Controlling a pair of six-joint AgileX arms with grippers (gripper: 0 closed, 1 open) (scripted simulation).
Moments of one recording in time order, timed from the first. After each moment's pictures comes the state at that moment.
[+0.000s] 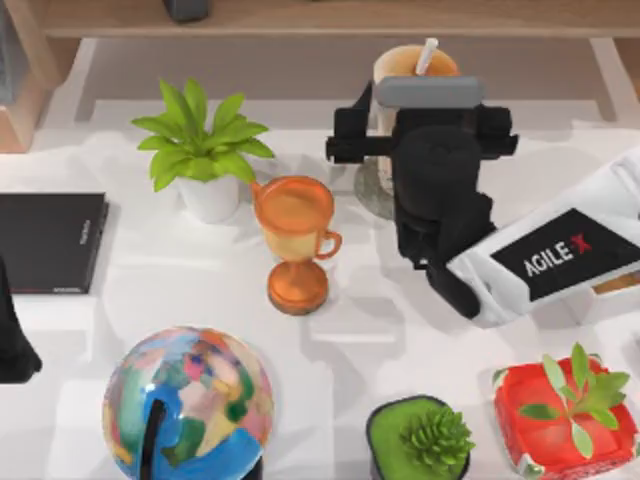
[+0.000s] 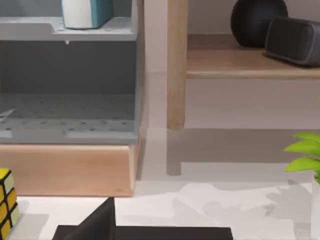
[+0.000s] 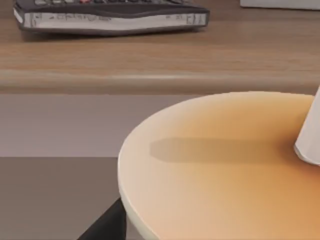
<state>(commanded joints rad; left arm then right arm) 0.00 0.00 0.00 0.00 0.00 0.00 0.63 2.24 1.09 1.08 0.66 0.04</state>
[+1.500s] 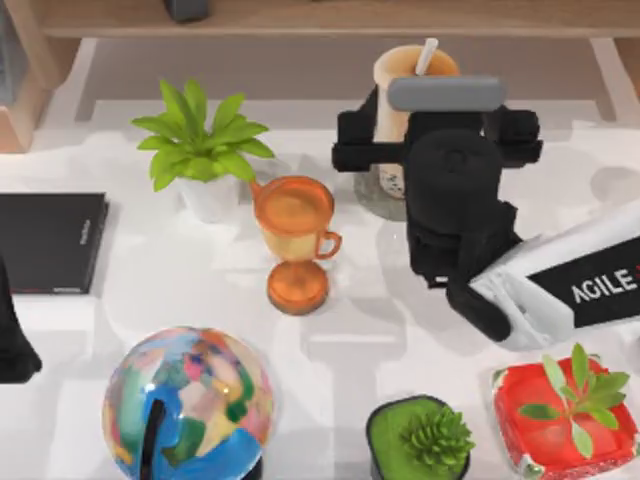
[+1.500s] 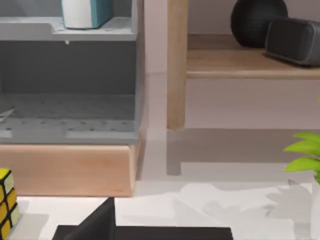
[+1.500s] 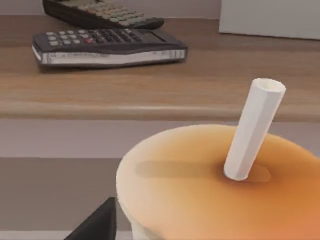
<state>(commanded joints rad) 0.00 0.00 0.00 0.00 0.00 0.00 0.69 2.03 0.94 1.00 0.74 0.05</state>
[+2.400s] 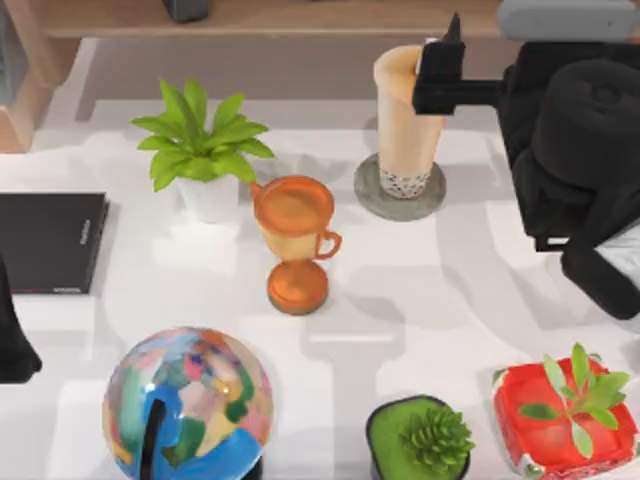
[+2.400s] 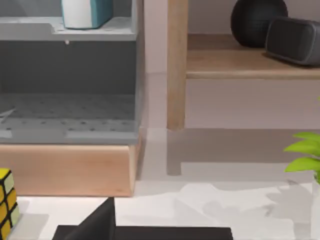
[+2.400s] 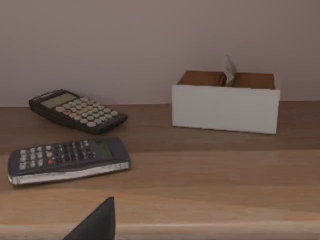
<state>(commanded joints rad) 0.00 0.00 0.00 0.00 0.00 0.00 0.59 1.63 0.80 0.83 0.60 0.05</state>
